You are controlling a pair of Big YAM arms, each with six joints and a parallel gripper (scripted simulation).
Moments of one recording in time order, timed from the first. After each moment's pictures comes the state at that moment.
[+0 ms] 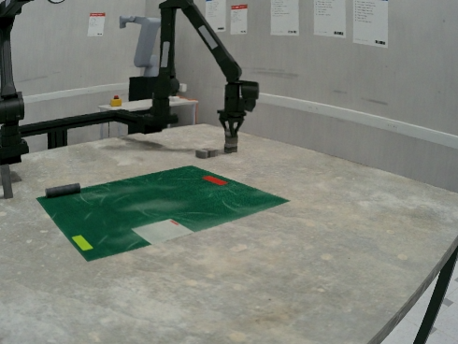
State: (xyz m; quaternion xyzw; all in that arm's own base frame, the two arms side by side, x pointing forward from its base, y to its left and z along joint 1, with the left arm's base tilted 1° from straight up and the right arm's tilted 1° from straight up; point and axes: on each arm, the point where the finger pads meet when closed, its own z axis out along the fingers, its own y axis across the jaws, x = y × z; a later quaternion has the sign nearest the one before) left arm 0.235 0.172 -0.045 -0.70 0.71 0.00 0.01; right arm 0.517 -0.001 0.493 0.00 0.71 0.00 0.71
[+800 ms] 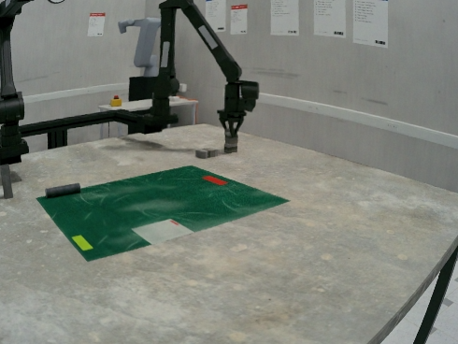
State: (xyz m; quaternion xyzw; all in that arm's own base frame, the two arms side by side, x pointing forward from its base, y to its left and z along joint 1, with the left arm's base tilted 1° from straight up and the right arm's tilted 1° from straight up) left arm 0.235 0.172 -0.045 -0.70 0.71 0.00 0.01; right arm 0.517 -0.001 0.493 0.00 0.71 0.00 0.71
